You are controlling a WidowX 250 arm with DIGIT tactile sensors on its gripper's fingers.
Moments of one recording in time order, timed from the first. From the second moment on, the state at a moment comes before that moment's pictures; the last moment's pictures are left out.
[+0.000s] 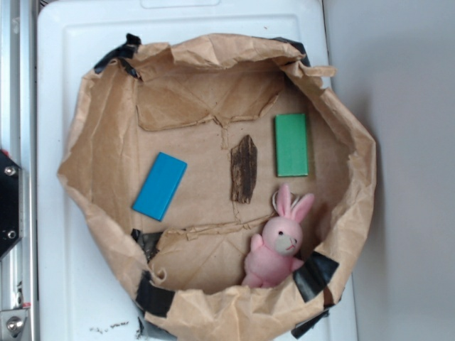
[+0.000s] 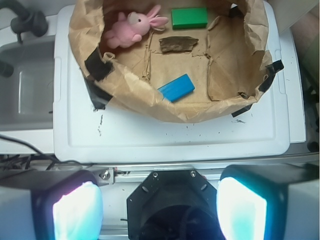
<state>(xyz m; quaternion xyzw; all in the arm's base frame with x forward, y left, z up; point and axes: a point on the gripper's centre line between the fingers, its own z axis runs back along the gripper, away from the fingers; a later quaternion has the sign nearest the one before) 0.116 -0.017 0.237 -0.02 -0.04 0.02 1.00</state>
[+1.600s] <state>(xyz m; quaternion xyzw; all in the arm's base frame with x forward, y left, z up) 0.242 -0.015 0.163 -0.03 0.01 0.27 0.96</state>
